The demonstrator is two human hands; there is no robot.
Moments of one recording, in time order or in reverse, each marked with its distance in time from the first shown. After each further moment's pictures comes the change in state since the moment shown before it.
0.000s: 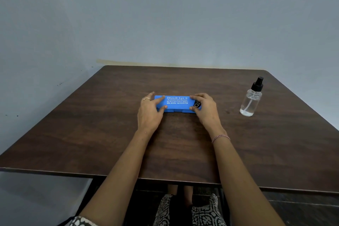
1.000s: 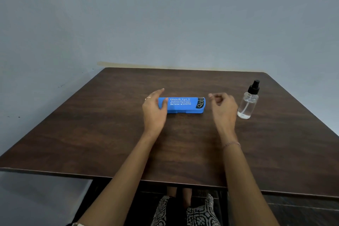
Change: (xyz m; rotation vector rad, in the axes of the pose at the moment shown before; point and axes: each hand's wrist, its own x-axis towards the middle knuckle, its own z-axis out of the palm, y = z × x) left_hand -0.009 0.041 -0.002 -0.397 0.232 -0.026; right_hand -0.014 0.003 -0.044 0.191 0.385 0.237
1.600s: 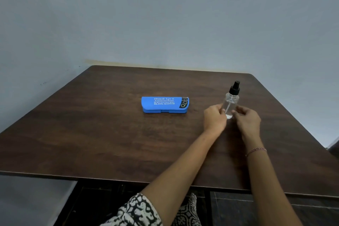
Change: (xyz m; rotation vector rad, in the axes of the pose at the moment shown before) left_hand -0.068 0.125 0.150 -0.176 -0.509 -0.234; right_hand 0.040 0.087 -0.078 0.077 -0.047 0.285
